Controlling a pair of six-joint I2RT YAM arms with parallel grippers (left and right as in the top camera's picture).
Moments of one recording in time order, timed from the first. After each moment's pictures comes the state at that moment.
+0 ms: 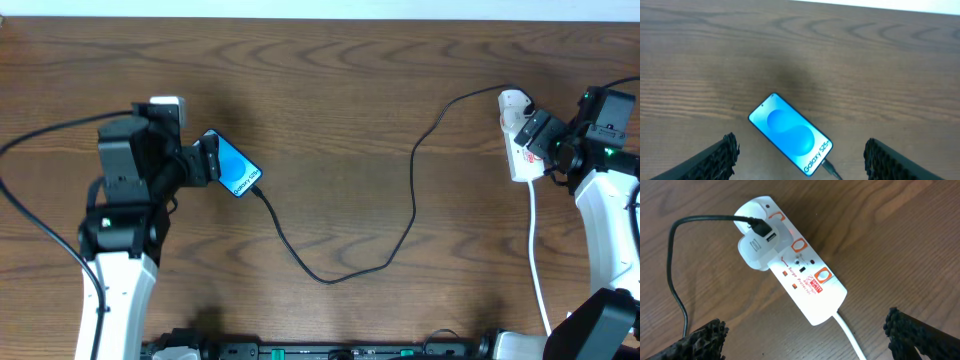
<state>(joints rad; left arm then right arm) 0.05 1.08 0.90 -0.49 0.16 -0.03 -0.29 1.51 1.12 -0.56 0.06 0.33</state>
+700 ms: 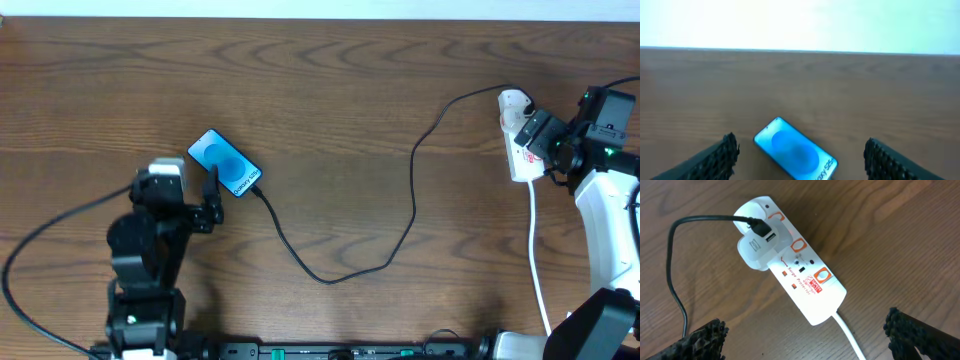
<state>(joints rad) 0.05 0.60 0.41 -0.10 0.15 -0.02 -0.29 1.51 1.12 -0.56 0.06 0.33</state>
